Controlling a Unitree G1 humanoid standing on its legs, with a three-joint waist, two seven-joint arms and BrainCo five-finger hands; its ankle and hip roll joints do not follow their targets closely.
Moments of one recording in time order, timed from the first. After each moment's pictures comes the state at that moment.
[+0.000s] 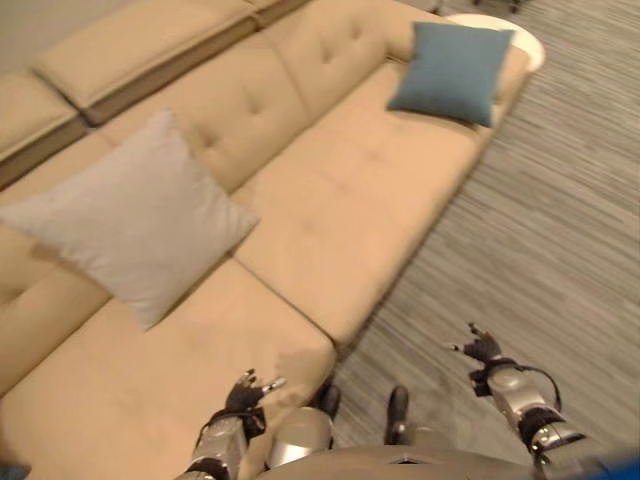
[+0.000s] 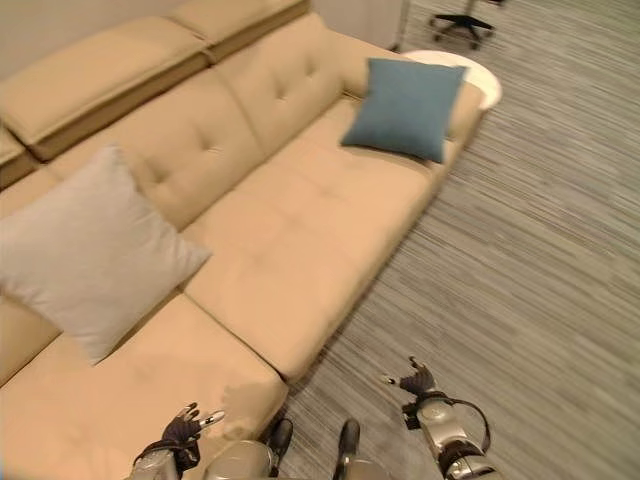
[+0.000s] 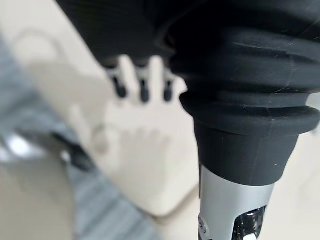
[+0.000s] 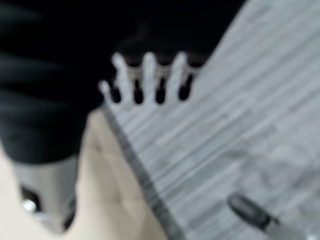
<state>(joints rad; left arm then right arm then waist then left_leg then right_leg) 0.01 0.21 -0.03 1.10 -0.44 -0.12 0.03 -0.21 -0.27 0.21 1.08 0.05 -0.08 -0.15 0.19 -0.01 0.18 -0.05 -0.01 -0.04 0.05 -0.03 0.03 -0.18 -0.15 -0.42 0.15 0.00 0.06</state>
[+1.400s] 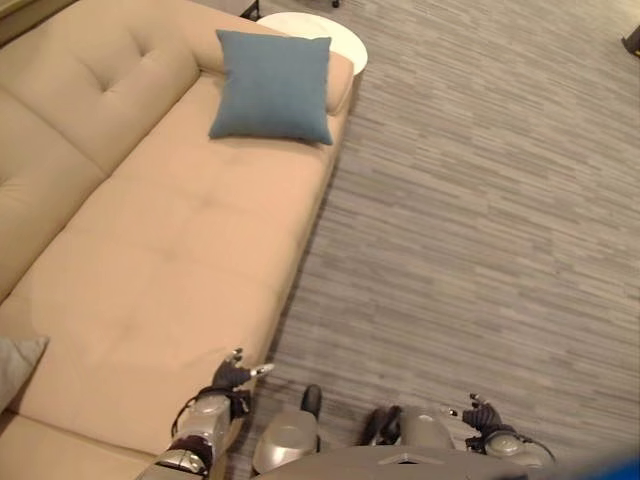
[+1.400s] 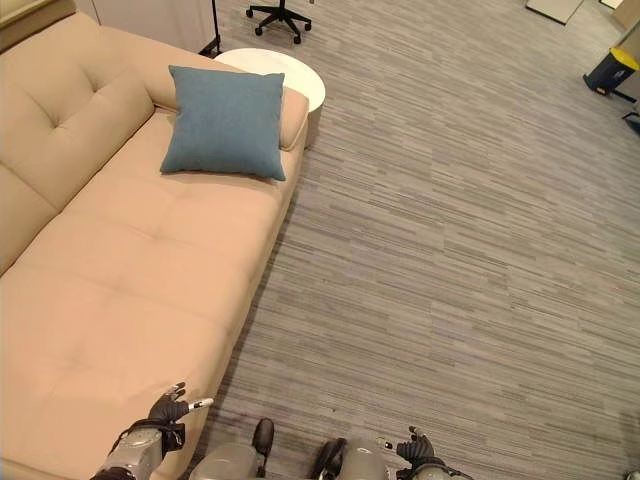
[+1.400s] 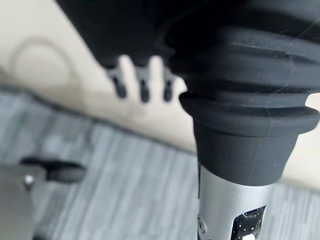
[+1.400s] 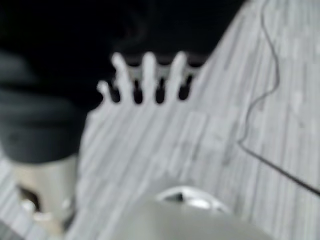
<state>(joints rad) -0.09 0.29 -0.15 1.09 -0.36 -0.10 0.05 -0.01 -0.20 0.17 1.15 0.08 -0.06 -0.17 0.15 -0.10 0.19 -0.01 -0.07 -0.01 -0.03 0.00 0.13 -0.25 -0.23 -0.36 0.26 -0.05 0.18</state>
